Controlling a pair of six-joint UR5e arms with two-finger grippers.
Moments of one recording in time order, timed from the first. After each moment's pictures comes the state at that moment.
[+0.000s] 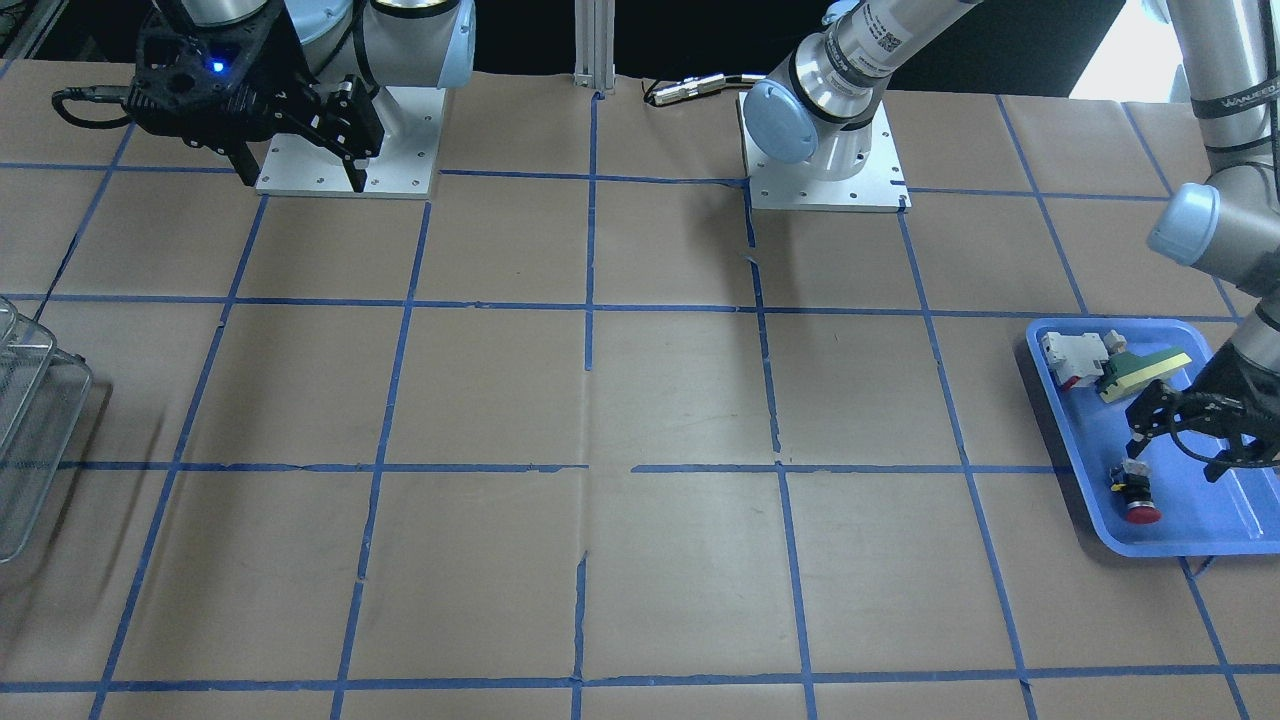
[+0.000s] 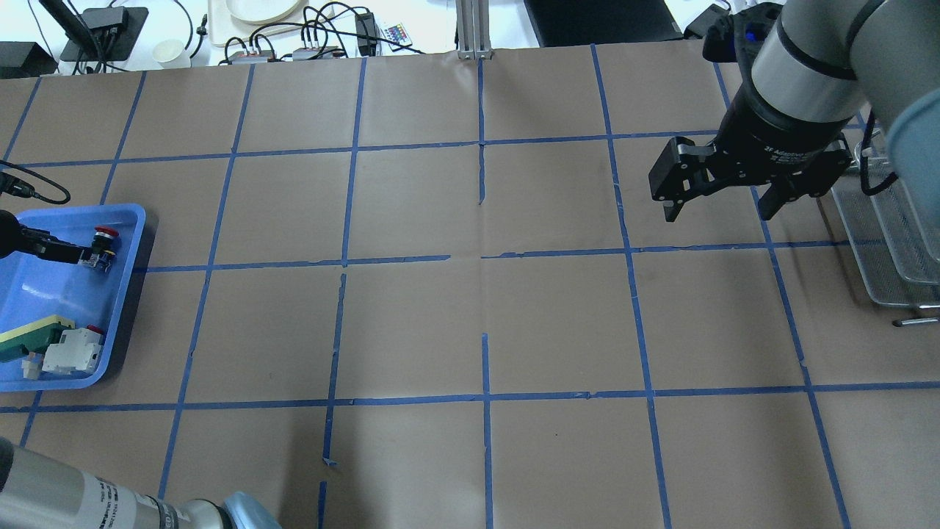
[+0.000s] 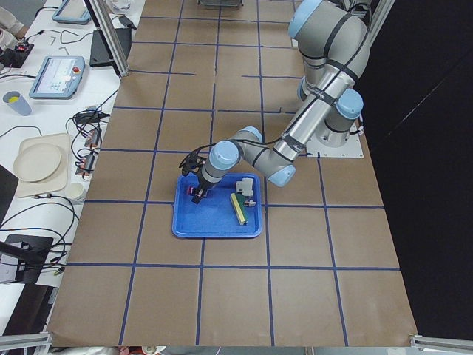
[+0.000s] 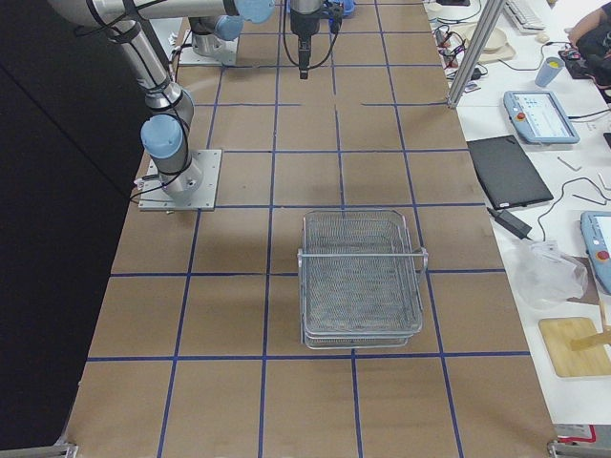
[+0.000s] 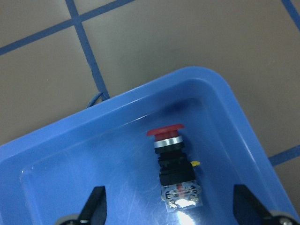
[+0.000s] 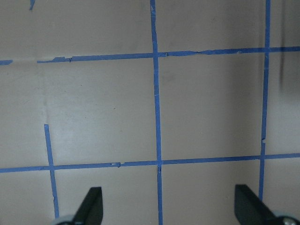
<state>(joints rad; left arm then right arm) -0.74 -2.02 -1.85 -0.66 1.29 1.19 1.58 -1.72 1.67 -1.52 -1.58 0.04</state>
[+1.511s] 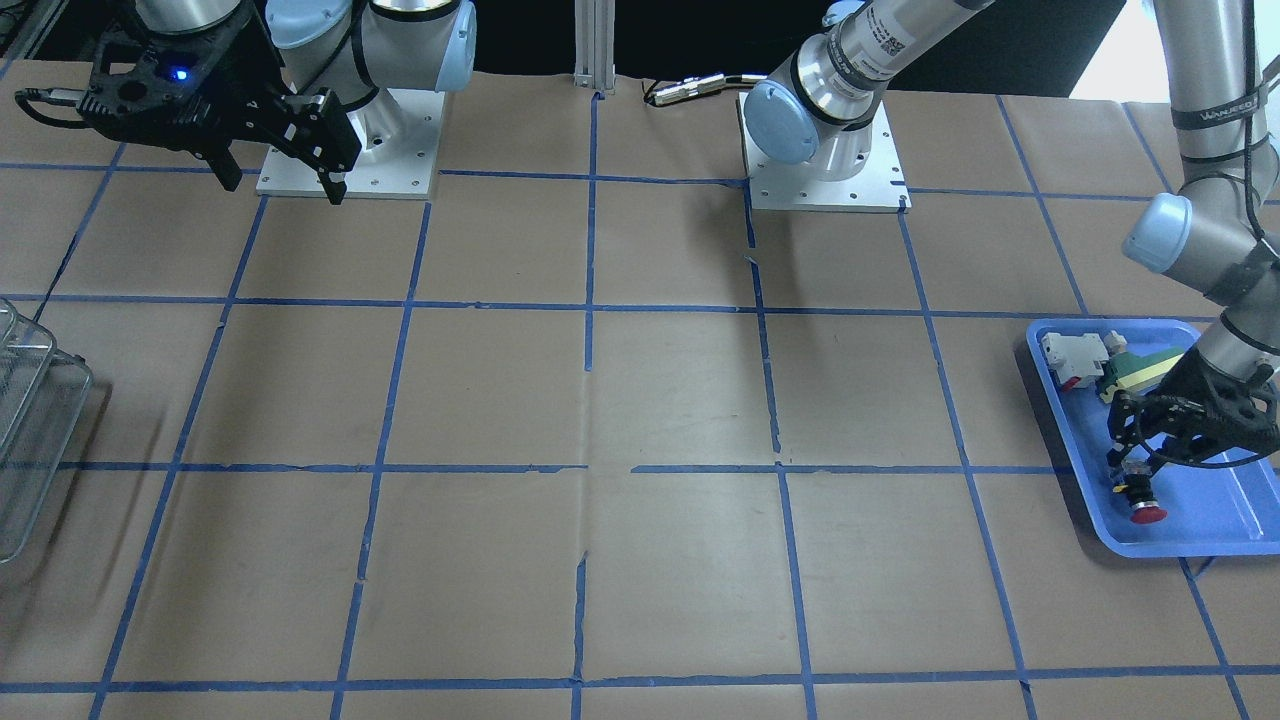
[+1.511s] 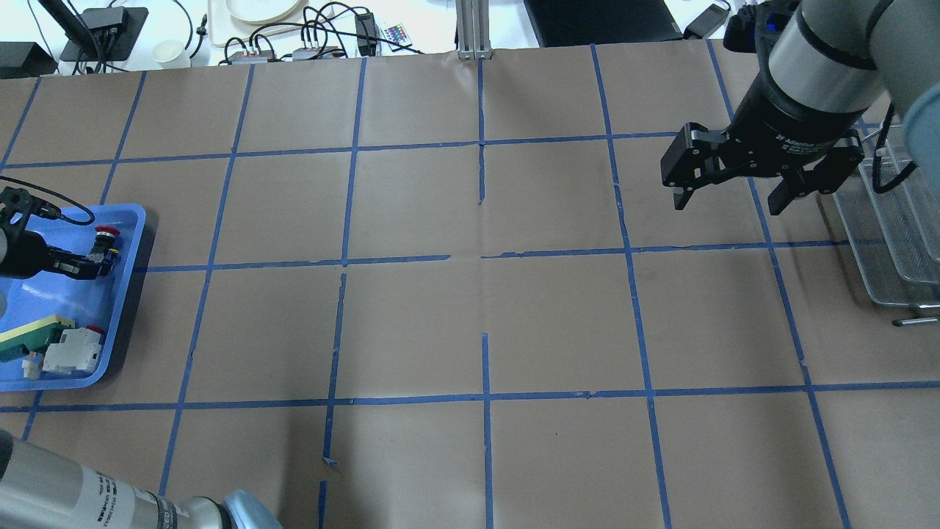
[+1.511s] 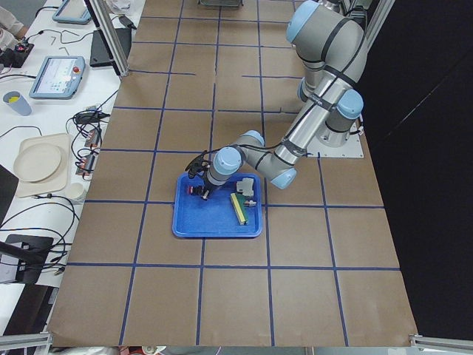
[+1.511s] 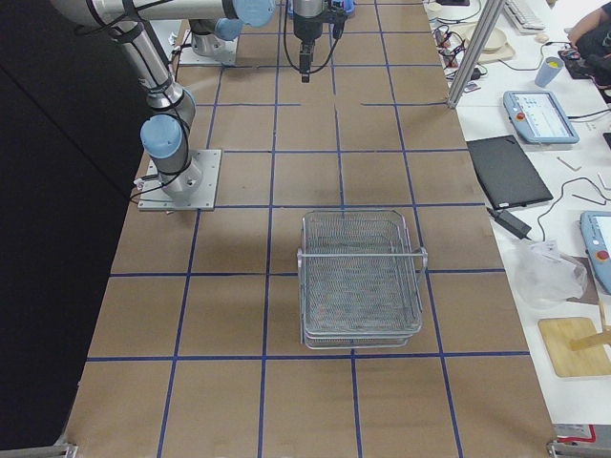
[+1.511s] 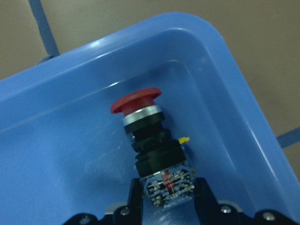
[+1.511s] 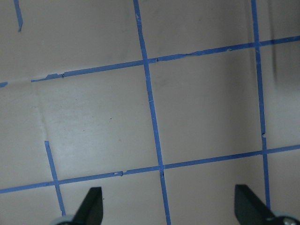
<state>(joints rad) -0.74 -2.03 -1.90 -0.65 1.28 1.20 1.54 -1.72 1.66 -1.52 -1.56 0.13</state>
